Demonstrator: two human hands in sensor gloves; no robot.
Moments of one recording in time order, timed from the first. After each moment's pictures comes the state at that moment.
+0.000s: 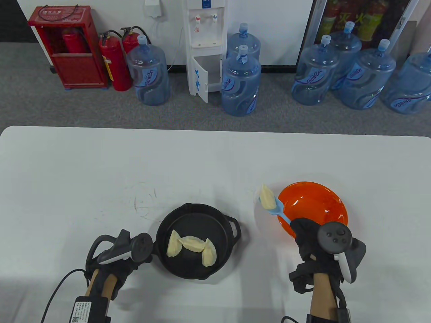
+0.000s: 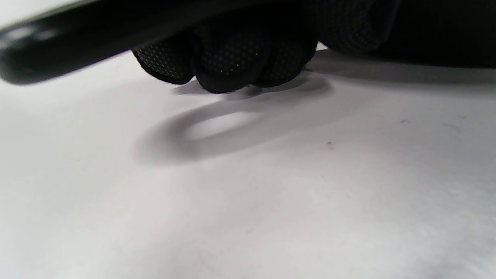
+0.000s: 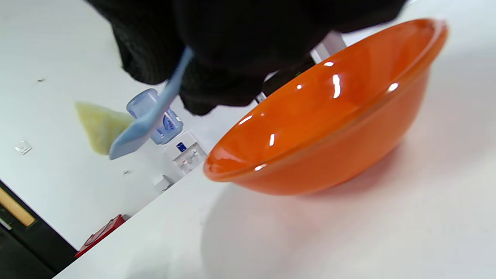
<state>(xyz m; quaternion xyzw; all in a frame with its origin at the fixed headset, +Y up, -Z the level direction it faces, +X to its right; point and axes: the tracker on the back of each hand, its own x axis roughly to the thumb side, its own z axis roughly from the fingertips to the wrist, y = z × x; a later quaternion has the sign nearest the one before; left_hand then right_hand) -0.249 -0.759 -0.287 -0.19 -0.16 -0.07 0.97 0.245 -0.693 -0.267 -0.15 -0.05 0.94 0.31</state>
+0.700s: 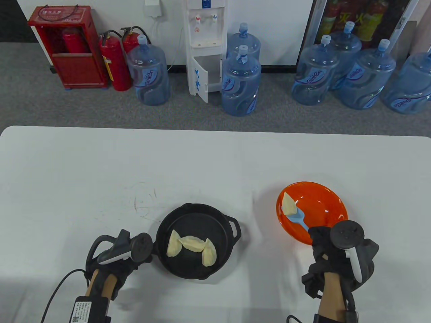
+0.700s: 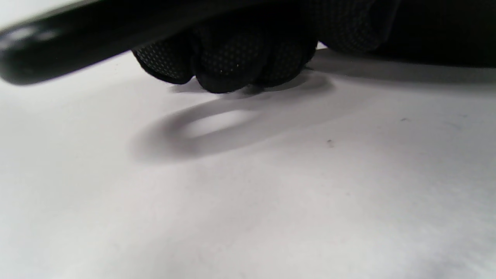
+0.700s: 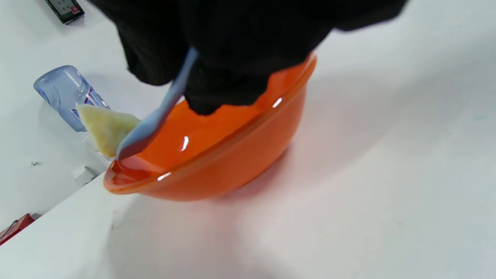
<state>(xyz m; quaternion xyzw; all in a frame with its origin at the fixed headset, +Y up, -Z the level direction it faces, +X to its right) -0.249 -0.759 -0.287 -0.19 -0.16 -0.07 0.97 0.273 -0.696 -0.262 -0.25 0.02 0.93 0.27</state>
